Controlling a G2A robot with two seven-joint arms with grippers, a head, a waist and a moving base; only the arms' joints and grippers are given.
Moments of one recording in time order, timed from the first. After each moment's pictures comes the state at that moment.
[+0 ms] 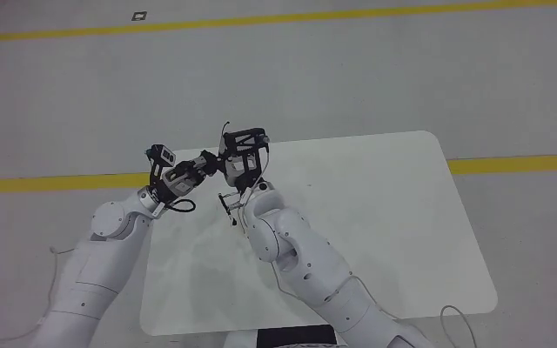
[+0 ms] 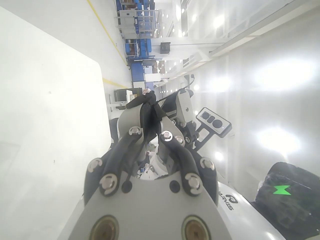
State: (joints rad) left arm 1.28 -0.93 -1.27 -1.37 -0.79 -0.30 -0.87; right arm -1.23 -1.77 0.85 -1.51 -1.24 0.27 0.12
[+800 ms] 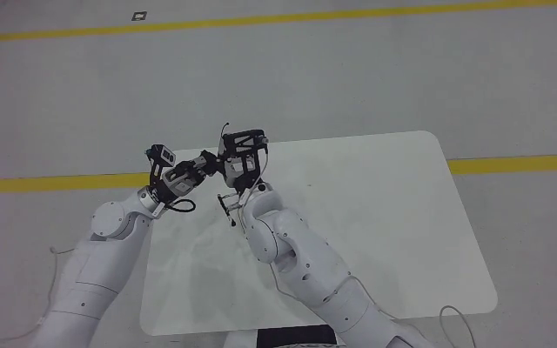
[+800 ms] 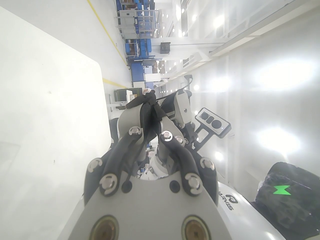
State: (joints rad) left arm 1.28 -0.93 -1.27 -1.37 -0.79 -0.30 -0.87; right arm -1.23 -1.77 0.85 -1.50 -1.23 0.27 0.11
